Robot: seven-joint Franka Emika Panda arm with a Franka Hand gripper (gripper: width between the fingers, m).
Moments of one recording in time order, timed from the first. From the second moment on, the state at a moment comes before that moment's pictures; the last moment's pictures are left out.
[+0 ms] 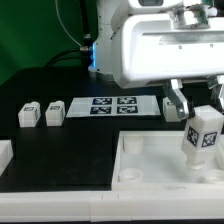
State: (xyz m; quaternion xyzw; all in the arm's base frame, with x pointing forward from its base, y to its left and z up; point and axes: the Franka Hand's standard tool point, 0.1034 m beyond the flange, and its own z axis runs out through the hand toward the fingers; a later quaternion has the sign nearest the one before) arm 0.628 0.088 0.112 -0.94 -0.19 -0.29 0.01
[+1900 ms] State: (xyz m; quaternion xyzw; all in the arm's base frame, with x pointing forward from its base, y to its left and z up) arm 0.622 0.109 0.090 -0.93 -0.20 -0.31 0.02
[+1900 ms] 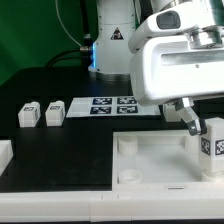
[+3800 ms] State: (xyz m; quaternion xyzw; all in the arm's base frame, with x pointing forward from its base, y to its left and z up) arm 0.611 0.128 0.094 -0.98 -0.20 0.01 0.05
